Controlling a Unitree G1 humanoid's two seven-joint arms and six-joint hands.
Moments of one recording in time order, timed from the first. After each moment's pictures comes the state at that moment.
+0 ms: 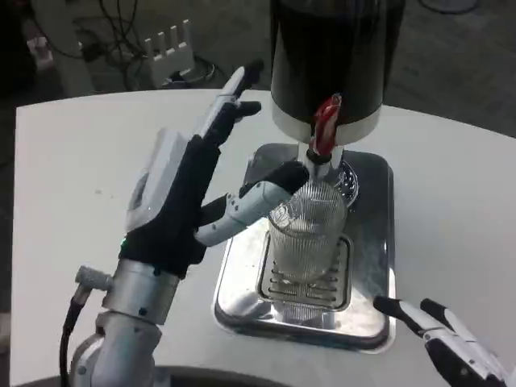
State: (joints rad) left arm -0.41 0.27 -0.12 0.02 0.33 -0.36 0.12; right arm 0.82 -0.17 -0.03 -0.95 -0.50 -0.28 0.21
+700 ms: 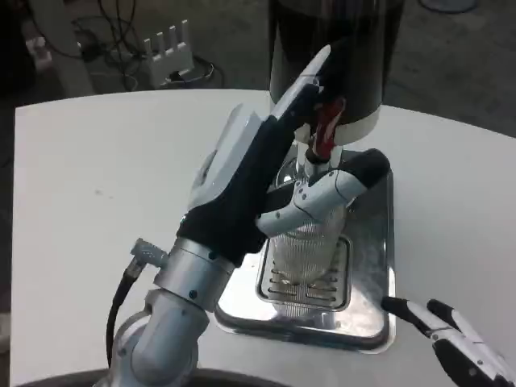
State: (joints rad) left arm -0.47 0.18 -0.18 -0.07 0.33 -0.27 -0.03; right arm 0.83 -0.17 -0.04 -0.95 -0.48 -0.28 0.20
